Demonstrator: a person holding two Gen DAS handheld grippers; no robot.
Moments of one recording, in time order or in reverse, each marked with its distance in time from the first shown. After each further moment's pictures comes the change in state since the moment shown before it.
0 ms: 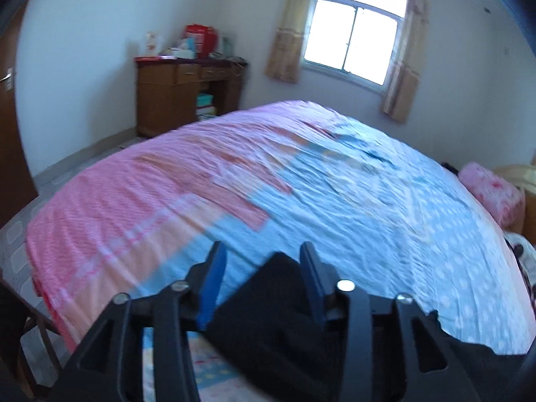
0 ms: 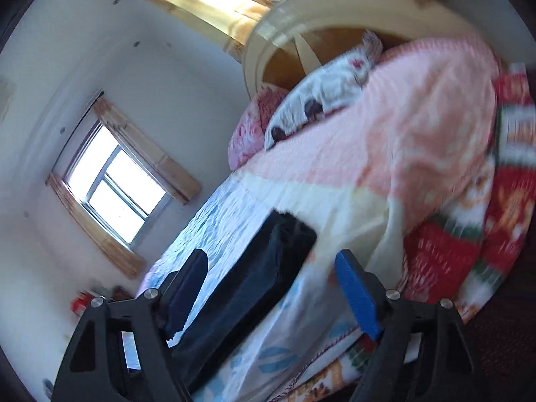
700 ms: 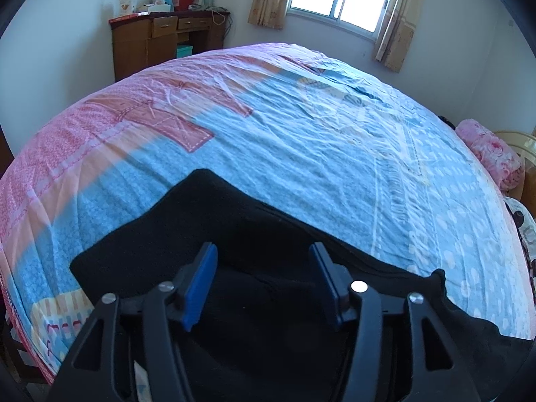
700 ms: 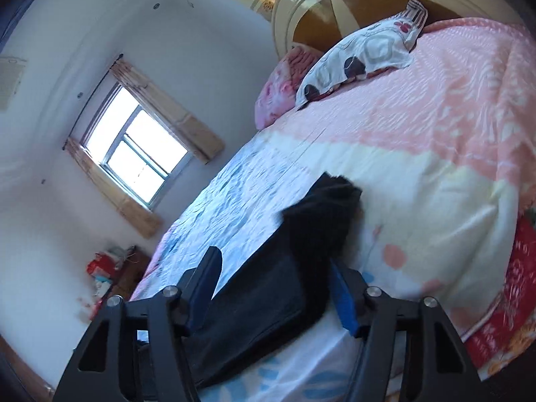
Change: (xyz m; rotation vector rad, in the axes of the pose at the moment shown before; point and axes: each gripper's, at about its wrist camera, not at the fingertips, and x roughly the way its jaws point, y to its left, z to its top) left arm 0.048 -0.057 -0.042 0.027 0.219 -0.009; right arm 0.070 0.014 -0.005 -0.031 0.191 0.089
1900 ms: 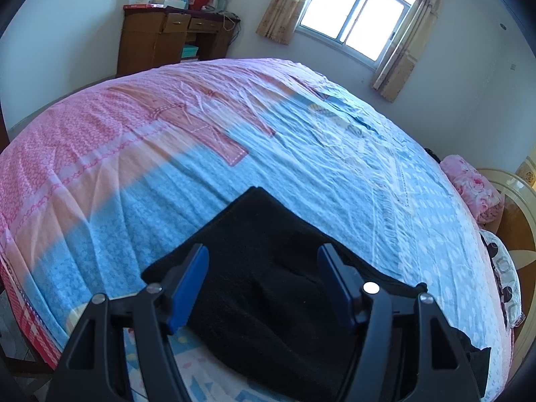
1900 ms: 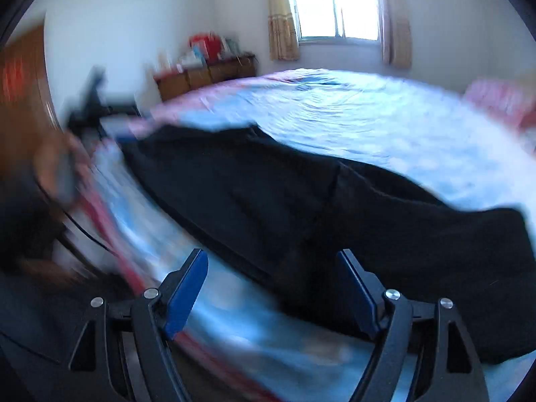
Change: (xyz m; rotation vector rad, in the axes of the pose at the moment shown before) left arm -0.030 0.063 0.004 -0.121 -0.048 -0.121; right arm 0.085 0.256 -0.237 -0.831 0.540 0.405
